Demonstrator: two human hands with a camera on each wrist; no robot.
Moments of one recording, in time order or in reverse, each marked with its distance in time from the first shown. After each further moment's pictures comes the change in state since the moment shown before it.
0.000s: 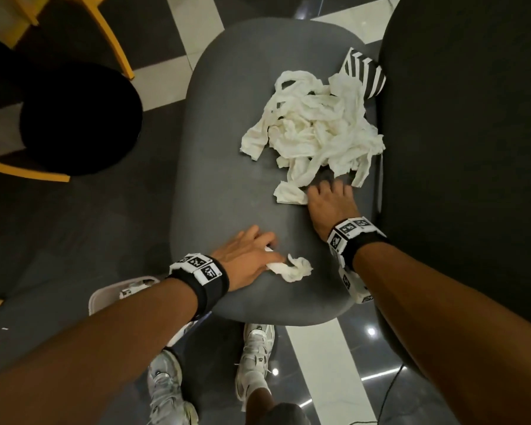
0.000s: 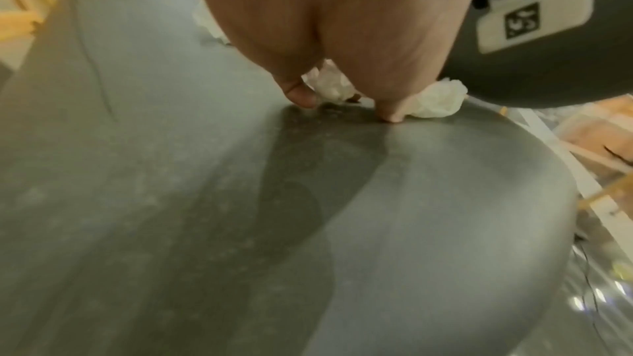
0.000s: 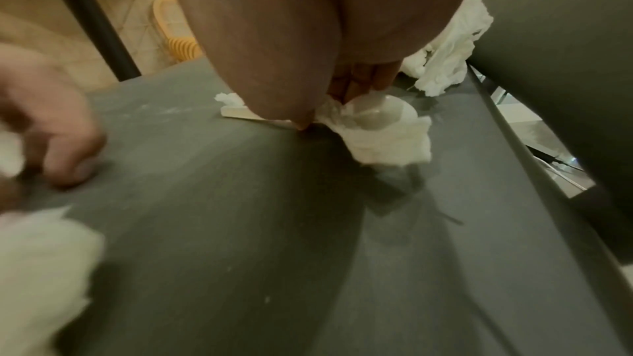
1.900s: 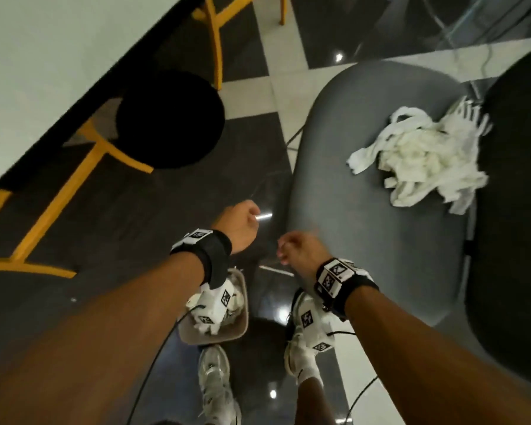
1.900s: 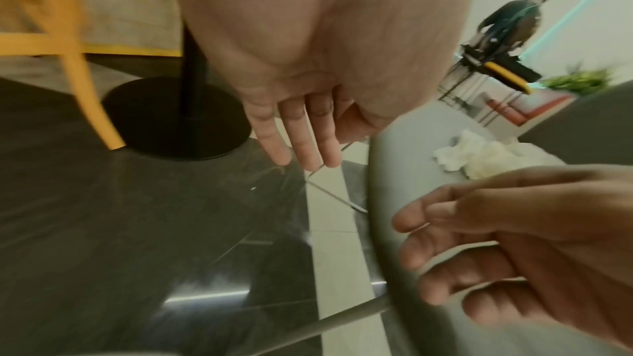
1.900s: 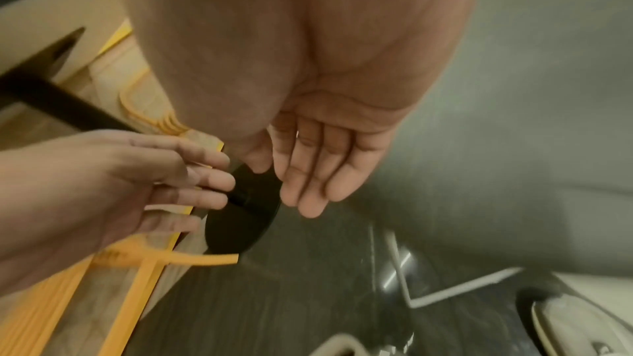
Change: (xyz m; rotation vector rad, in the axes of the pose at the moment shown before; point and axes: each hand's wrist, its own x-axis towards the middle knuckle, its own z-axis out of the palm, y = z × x) left_hand -0.200 -0.168 -0.013 -0.752 0.364 -0.726; right_hand -0.054 -0.288 -0.014 1.040 -0.344 0.102
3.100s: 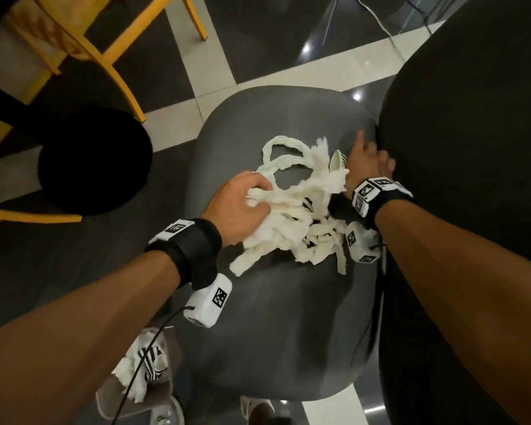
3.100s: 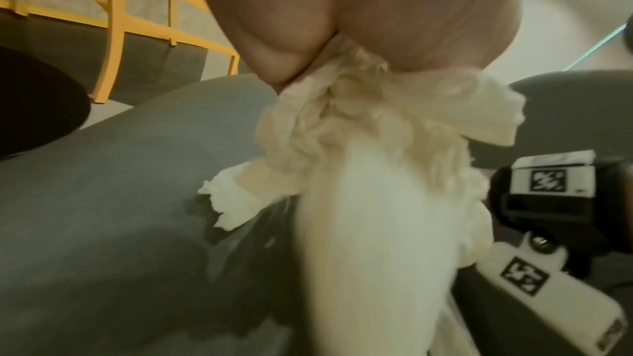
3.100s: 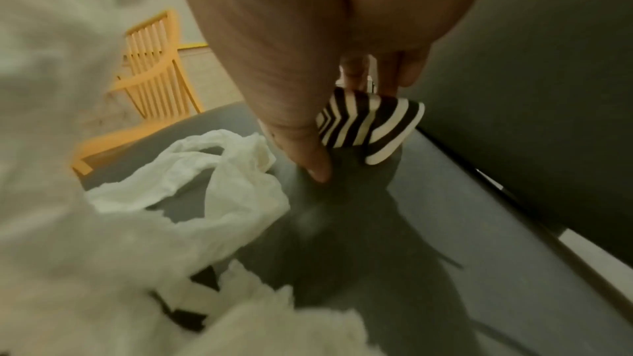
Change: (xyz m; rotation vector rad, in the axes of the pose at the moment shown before) left_hand 0.120 0.295 0.081 -0.097 0.077 0.397; right_hand 0.130 0.057 -0.411 -0.626 0.522 0.160
